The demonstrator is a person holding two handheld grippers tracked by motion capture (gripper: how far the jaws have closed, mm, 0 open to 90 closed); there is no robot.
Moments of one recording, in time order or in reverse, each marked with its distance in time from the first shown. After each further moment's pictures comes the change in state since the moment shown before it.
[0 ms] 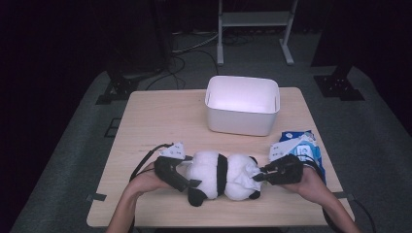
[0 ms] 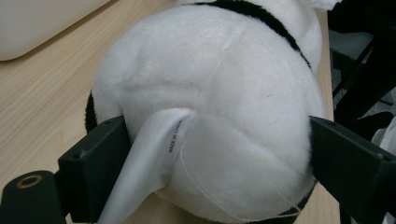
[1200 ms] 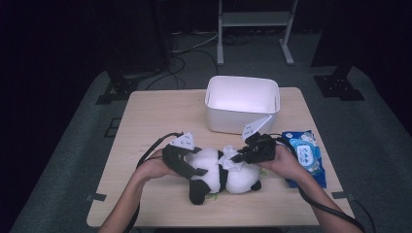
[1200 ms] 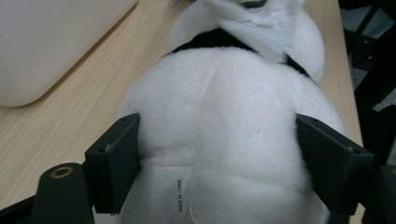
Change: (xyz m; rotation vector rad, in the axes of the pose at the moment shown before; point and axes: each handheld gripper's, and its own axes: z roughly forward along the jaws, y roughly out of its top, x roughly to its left) left arm 0.015 0.033 0.009 0.038 -0.006 0.105; right arm -0.027 0.073 0.042 0.060 0.013 -0.011
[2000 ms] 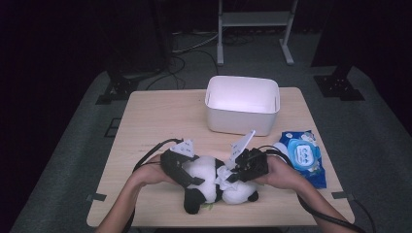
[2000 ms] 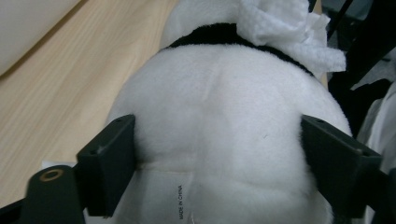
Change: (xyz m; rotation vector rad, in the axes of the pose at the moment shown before) left arm -0.016 -0.003 -0.003 0.083 -0.024 0.004; right arm 0.040 0.002 0.020 0.155 0.105 -0.142
